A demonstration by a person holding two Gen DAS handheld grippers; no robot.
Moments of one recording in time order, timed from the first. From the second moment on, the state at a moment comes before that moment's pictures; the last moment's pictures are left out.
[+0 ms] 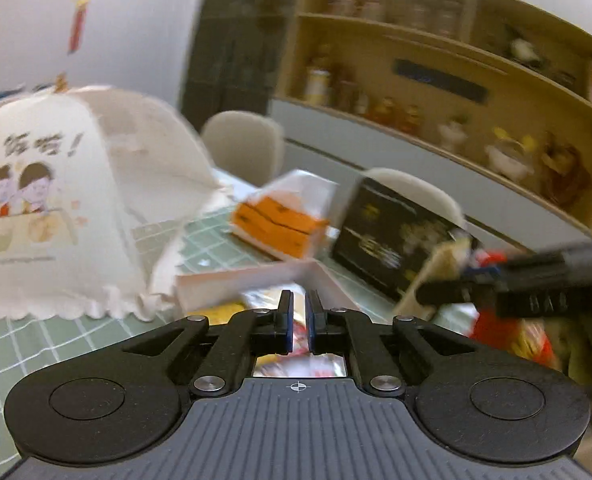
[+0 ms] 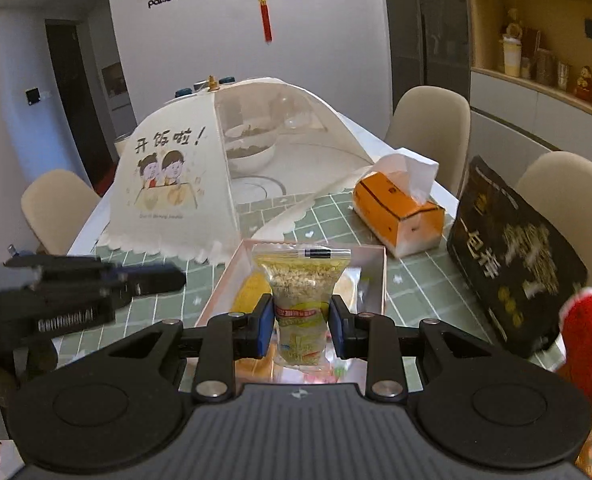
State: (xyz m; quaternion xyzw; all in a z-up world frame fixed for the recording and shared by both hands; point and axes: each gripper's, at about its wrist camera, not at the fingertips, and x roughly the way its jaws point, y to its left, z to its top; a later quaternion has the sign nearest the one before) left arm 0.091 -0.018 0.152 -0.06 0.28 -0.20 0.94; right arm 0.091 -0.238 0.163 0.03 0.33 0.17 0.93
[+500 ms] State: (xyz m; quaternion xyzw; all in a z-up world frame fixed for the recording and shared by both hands) left arm 0.039 0.034 0.074 -0.14 0.44 -0.11 0.88; right arm 0.095 -0.215 0.089 0.03 0.41 0.18 0.89
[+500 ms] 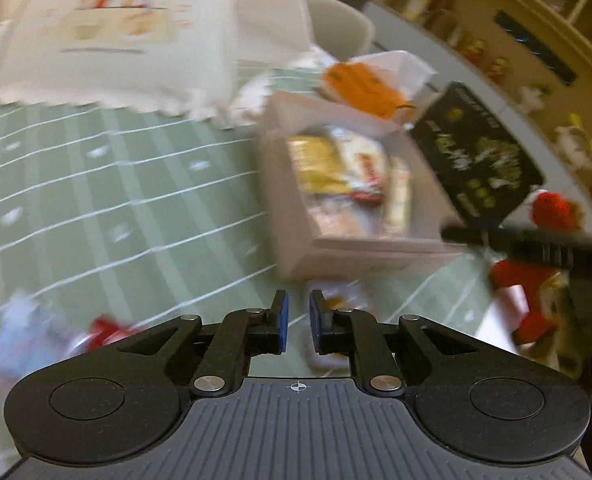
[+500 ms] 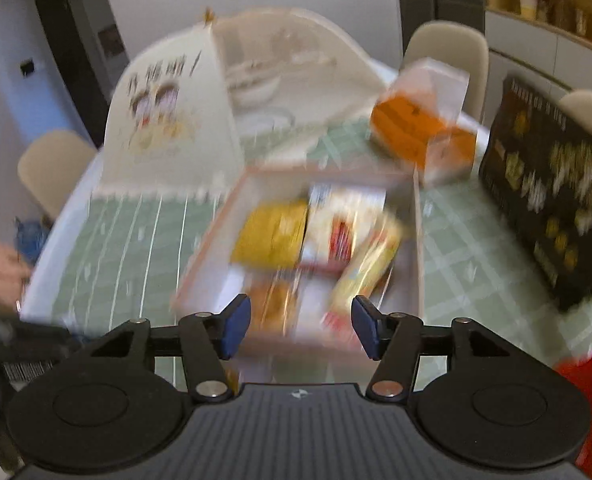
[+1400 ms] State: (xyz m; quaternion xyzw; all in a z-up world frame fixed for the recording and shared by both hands) left arm -0.047 0.160 0.058 -0.23 0.43 0.12 0.86; right arm 0.031 -0.140 0.060 -0.03 0.43 0.27 0.86
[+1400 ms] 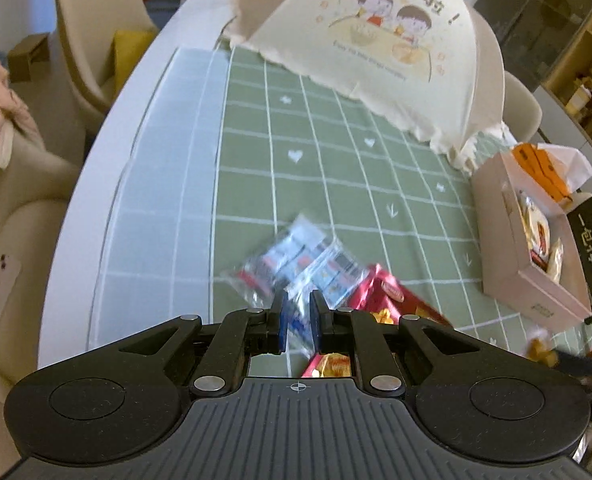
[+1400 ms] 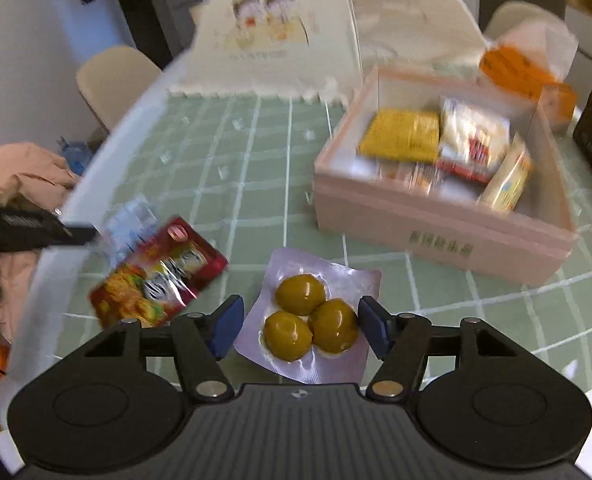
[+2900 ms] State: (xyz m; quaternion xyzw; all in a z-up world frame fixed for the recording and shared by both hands) left arm -0.020 0.191 0.061 -0.23 0.40 0.15 0.87; right arm 0.033 -0.050 0.035 -0.08 0.43 0.33 0.84
